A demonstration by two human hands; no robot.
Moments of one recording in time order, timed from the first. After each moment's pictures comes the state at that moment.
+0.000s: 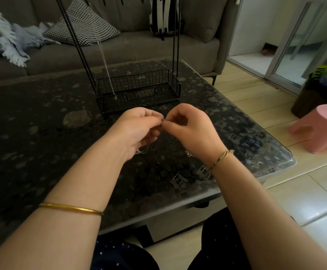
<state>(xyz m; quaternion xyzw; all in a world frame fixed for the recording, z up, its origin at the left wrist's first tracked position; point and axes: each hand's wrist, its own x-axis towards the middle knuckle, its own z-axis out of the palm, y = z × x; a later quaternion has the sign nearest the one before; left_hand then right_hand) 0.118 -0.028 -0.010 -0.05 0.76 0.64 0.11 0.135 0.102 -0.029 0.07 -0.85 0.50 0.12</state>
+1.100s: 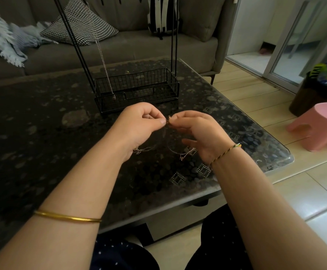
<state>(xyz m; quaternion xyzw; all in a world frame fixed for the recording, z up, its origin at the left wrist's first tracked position) 0.125 -0.030 -0.007 0.04 0.86 0.50 0.04 0.139 0.111 -0.022 -0.07 -0.70 0.70 -0.06</state>
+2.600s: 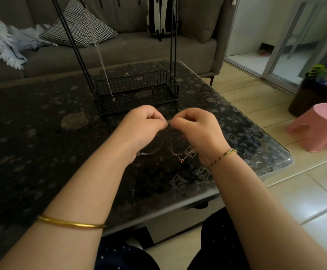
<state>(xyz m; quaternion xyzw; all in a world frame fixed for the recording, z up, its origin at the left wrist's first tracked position) 0.125 -0.022 -0.005 0.03 0.87 0.49 0.04 0.137 0.105 -0.025 -0.06 -0.79 0.61 0.09</state>
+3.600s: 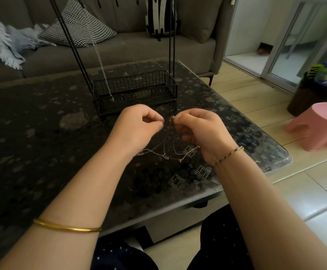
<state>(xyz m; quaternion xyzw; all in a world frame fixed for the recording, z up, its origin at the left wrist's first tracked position) 0.126 -0.027 -0.009 0.08 0.89 0.45 -0.04 0.138 0.114 -0.023 -0.08 -0.71 0.70 0.03</state>
